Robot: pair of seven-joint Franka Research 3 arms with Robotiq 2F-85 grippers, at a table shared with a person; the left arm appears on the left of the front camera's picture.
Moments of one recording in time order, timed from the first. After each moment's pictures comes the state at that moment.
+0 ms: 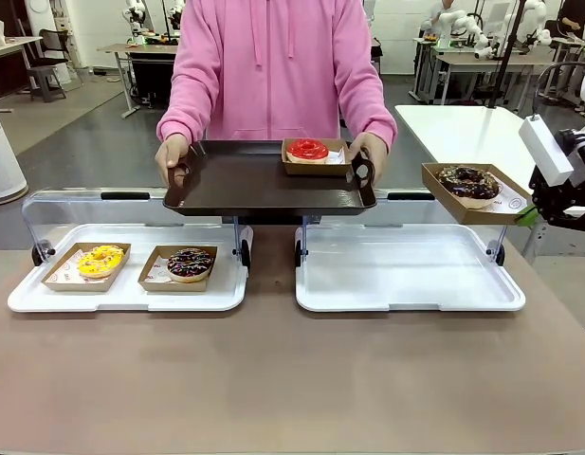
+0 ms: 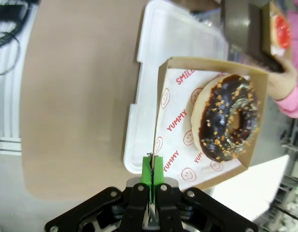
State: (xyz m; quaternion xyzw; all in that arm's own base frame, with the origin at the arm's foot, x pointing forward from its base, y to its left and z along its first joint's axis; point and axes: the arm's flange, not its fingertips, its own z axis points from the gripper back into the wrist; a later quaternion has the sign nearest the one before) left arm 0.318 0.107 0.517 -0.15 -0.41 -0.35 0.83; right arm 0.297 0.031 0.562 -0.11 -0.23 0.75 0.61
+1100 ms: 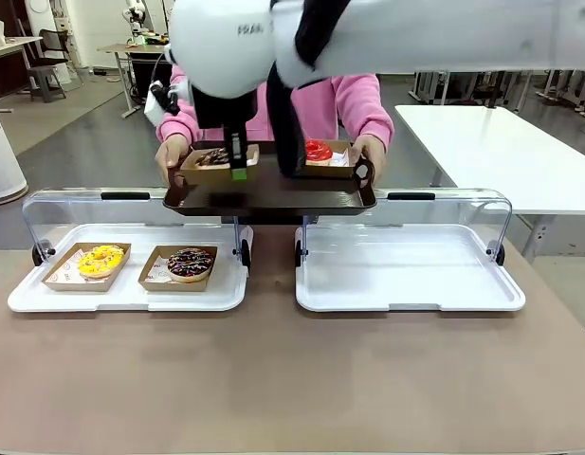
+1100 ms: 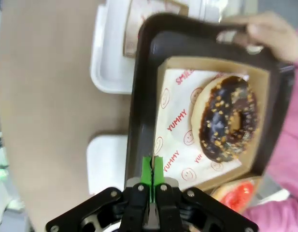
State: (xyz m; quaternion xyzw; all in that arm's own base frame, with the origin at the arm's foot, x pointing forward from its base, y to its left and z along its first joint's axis) left arm 0.318 0.106 0.517 -0.15 -0.41 -0.35 0.83; right arm 0.455 0.479 0.568 -0.11 -0.11 0.75 0.64
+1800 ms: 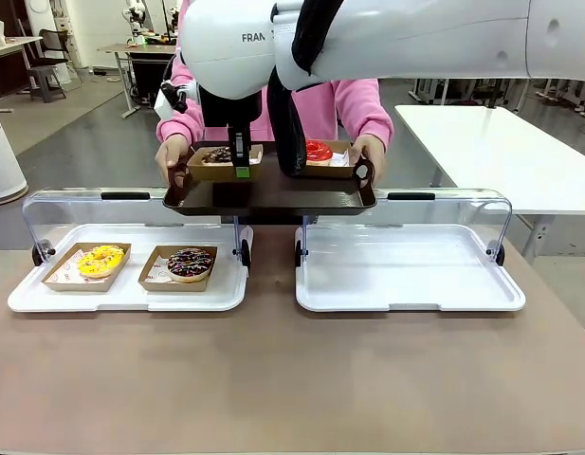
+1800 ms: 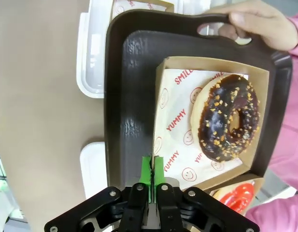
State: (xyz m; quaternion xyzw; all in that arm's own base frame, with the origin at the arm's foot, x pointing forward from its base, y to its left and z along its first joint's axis) left arm 0.318 0.106 0.517 -0.15 -0.41 -0.35 0.83; right arm 0.484 0.468 0.565 -0.10 -0.12 0.73 0.67
